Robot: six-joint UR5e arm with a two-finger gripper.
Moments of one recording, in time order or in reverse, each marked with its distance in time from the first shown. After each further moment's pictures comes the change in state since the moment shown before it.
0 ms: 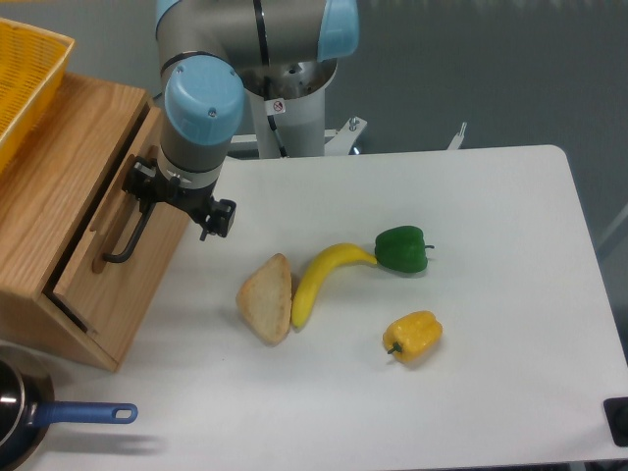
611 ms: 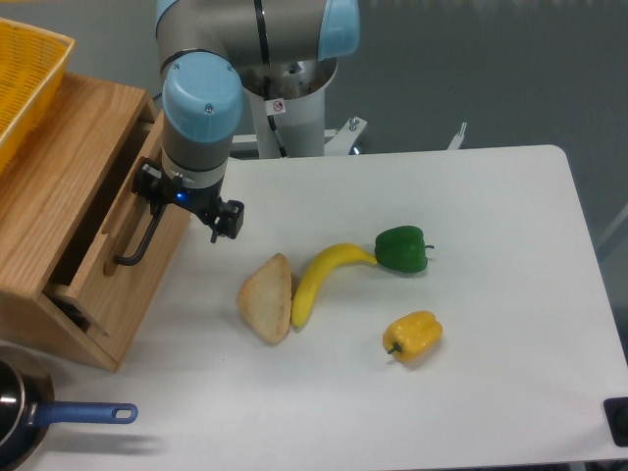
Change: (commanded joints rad) arm 0.008 0.002 0.014 0.003 0.072 0.029
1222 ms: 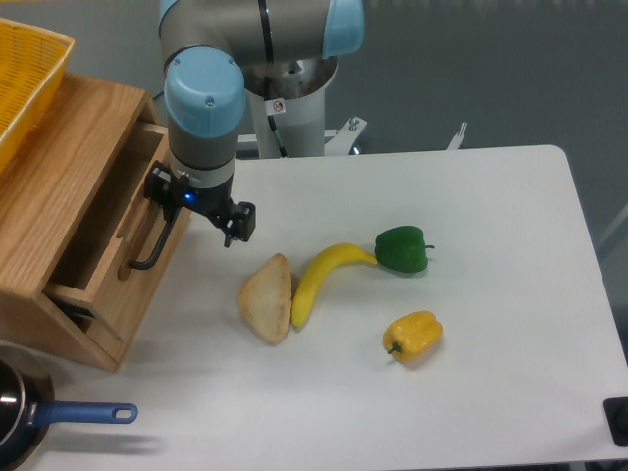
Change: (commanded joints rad) arm 0.005 -0.002 0.006 0.035 0.063 0.015
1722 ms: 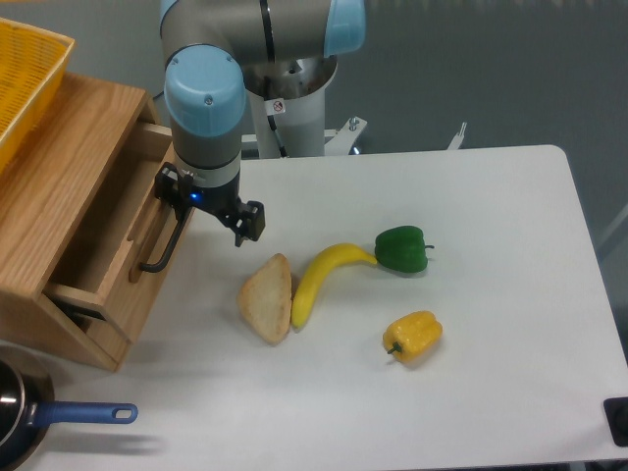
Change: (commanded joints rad) arm 0.012 0.000 0.003 0.000 0.028 0.026
